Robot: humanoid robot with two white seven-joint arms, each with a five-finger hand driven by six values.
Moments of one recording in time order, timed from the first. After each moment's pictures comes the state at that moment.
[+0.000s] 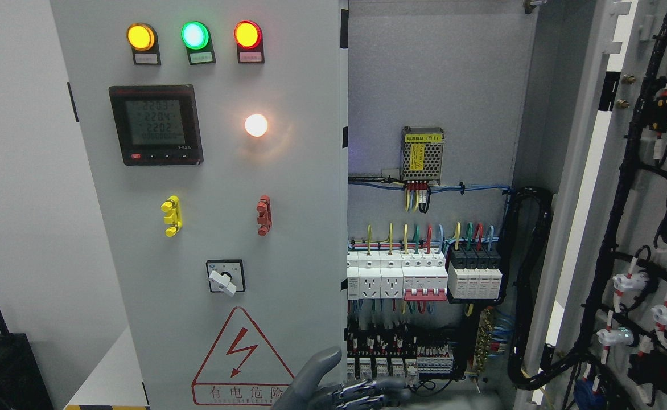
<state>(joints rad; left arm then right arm) -0.70 0.72 -0.97 -1.78 1.30 0.14 -0.25 0.12 0.12 0.21 -0.05 -0.17 -0.11 -0.02</state>
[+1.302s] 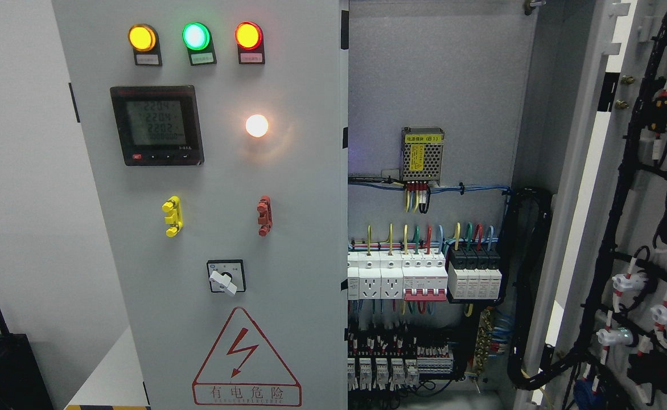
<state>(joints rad) 0.45 0.86 -0.47 -1.73 0.75 0.10 -0.26 0.12 0.12 0.21 -0.05 -0.17 -0.11 -0.02</state>
